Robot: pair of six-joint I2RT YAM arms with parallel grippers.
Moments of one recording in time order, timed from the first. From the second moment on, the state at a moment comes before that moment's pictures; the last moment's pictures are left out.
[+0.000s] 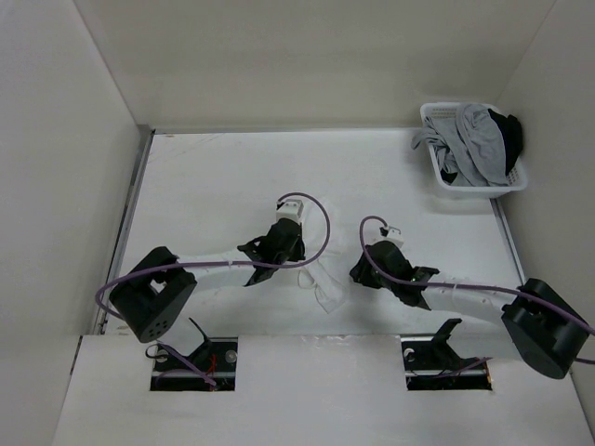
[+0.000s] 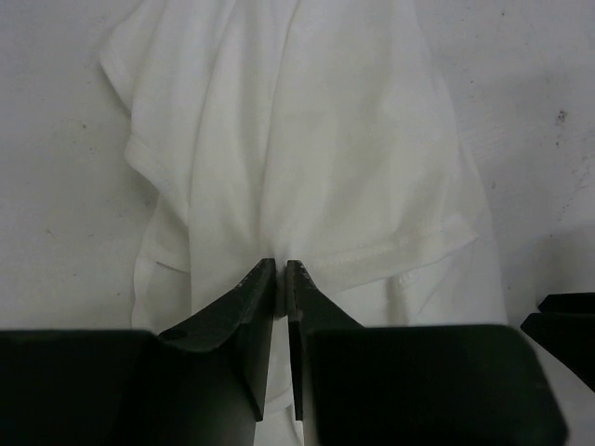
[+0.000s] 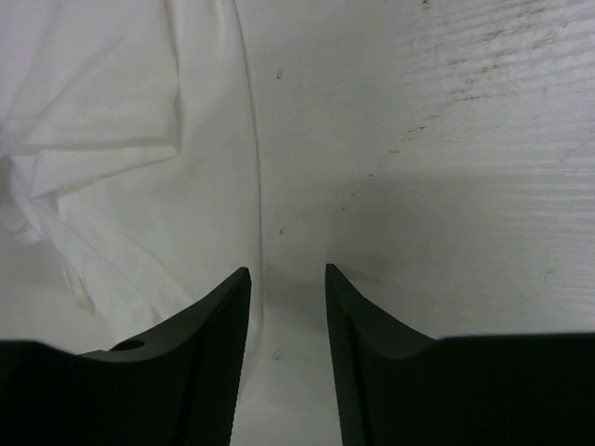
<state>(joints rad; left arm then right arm) -0.82 1.51 0.66 0.21 -0.29 -0.55 0.77 1.19 0.39 0.01 0.25 0.90</state>
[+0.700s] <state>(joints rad) -0.65 1.35 0.78 0.20 -0.23 -0.64 0.60 1.35 0.68 0.21 0.14 0.84</state>
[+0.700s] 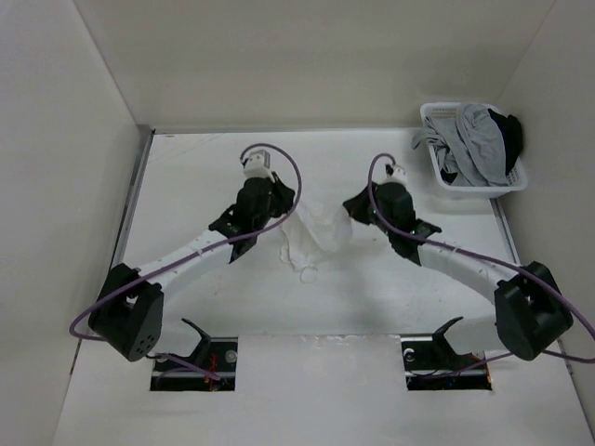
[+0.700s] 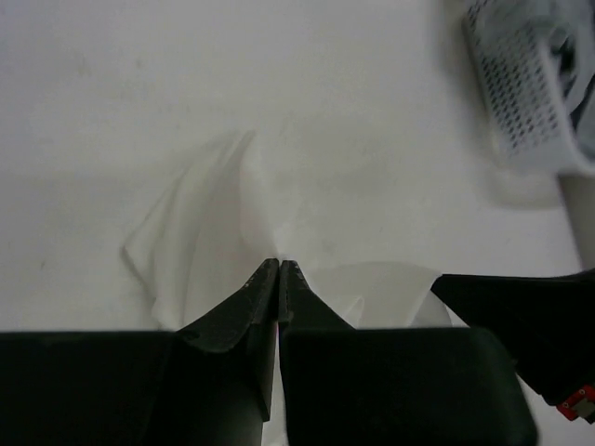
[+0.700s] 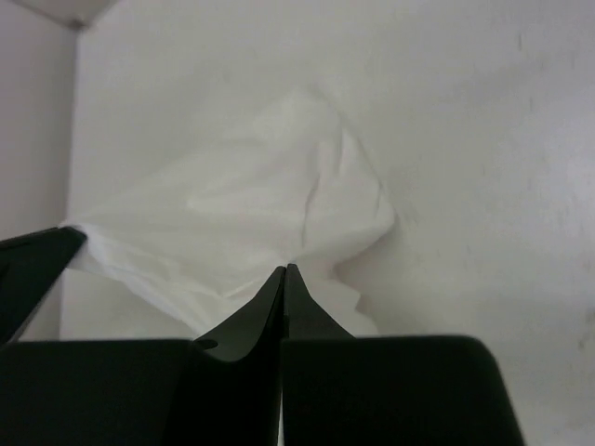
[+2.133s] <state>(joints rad) -0.67 1.18 0.48 0.17 -0.35 -0.73 0.65 1.11 0.44 -0.02 0.19 0.77</state>
